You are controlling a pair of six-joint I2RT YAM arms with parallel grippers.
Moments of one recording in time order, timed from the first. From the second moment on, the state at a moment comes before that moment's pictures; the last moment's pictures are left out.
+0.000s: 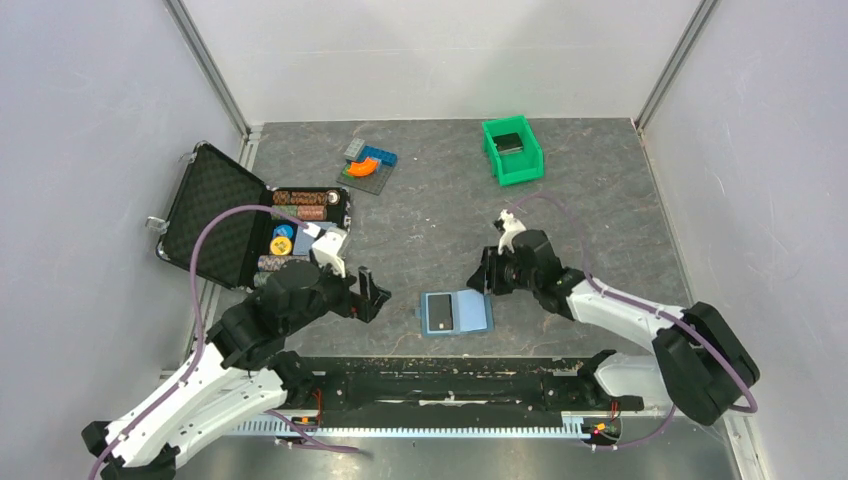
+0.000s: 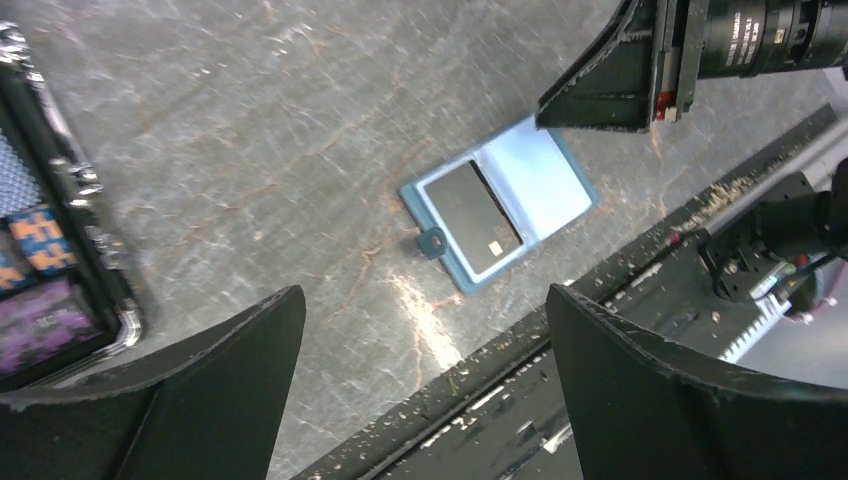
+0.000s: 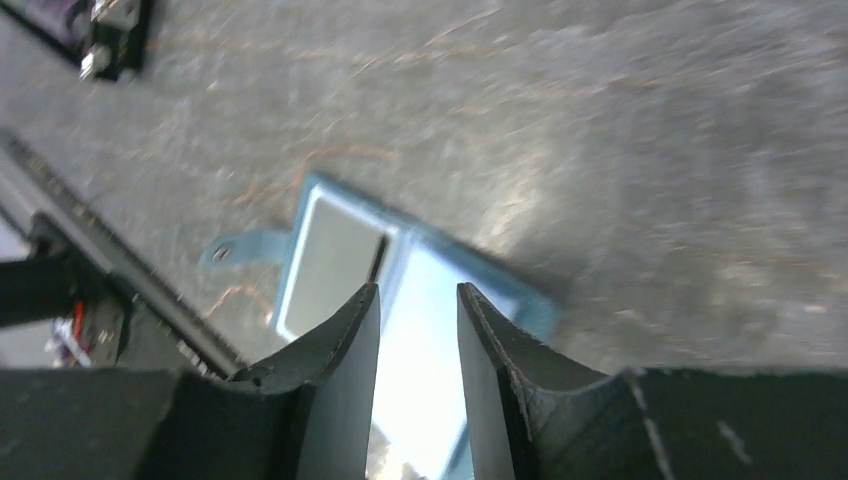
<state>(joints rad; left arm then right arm) -0.81 0.53 0.71 -0.64 -0.11 -0.39 0.58 1.27 0.54 0.07 -0.22 0.50</state>
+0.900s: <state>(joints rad) -0.81 1.17 0.50 0.00 0.28 -0.64 0.71 1.11 0.21 0.38 -0.30 0.57</state>
